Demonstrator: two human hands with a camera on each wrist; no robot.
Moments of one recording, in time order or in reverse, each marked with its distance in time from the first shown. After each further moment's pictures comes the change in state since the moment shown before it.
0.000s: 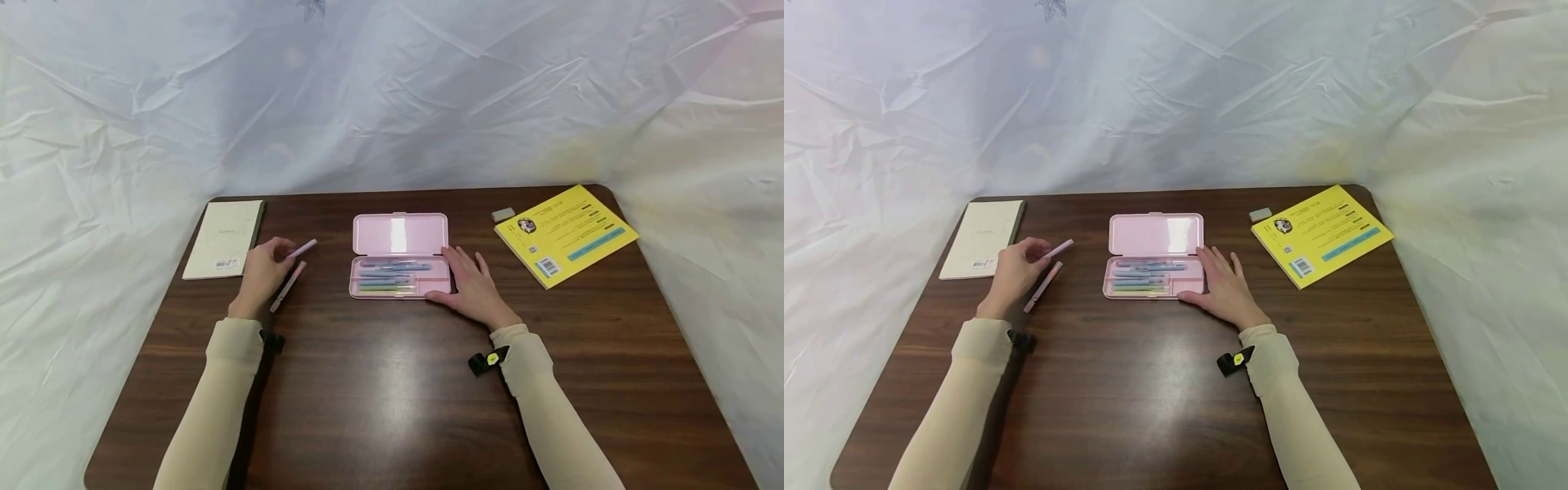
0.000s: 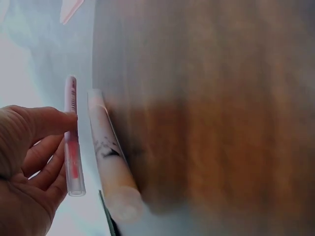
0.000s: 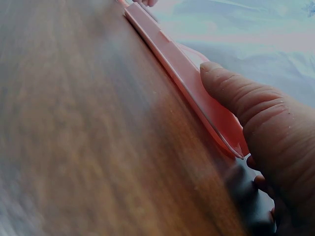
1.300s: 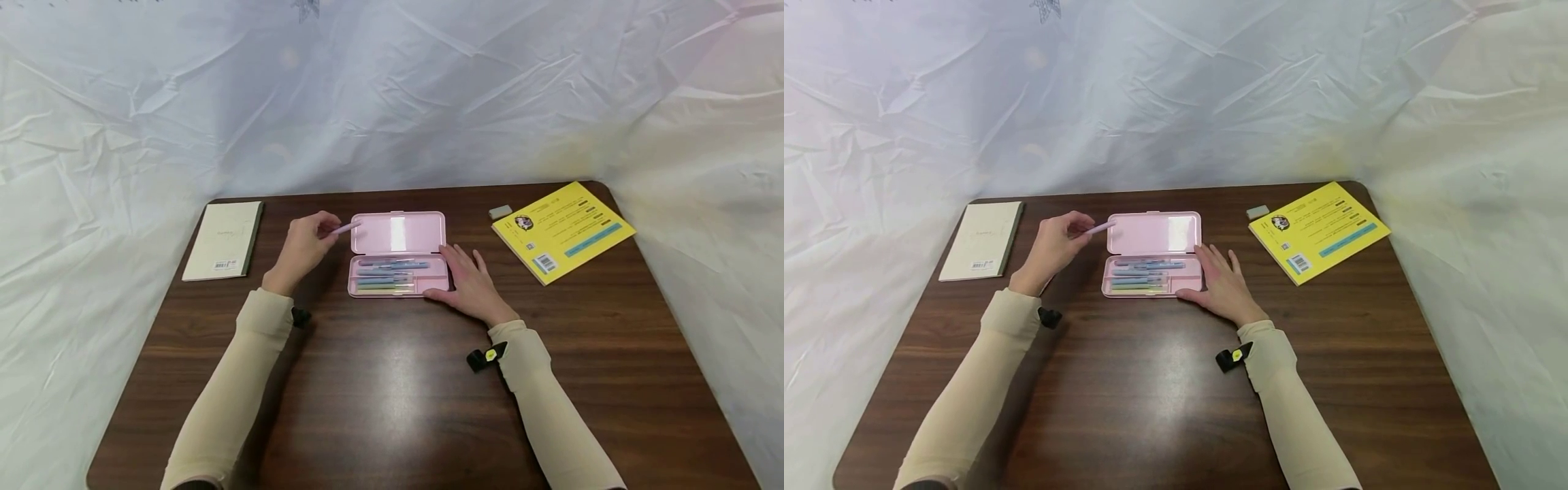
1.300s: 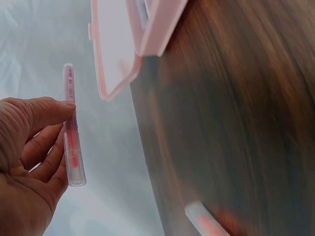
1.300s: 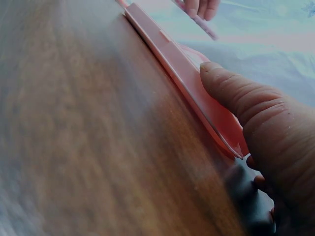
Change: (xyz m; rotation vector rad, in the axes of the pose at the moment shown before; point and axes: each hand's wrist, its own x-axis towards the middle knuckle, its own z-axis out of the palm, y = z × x) left_hand 0.041 0.092 0.024 -0.065 -0.113 0.141; right_hand 0.001 0.003 0.001 0.005 -0.002 0.004
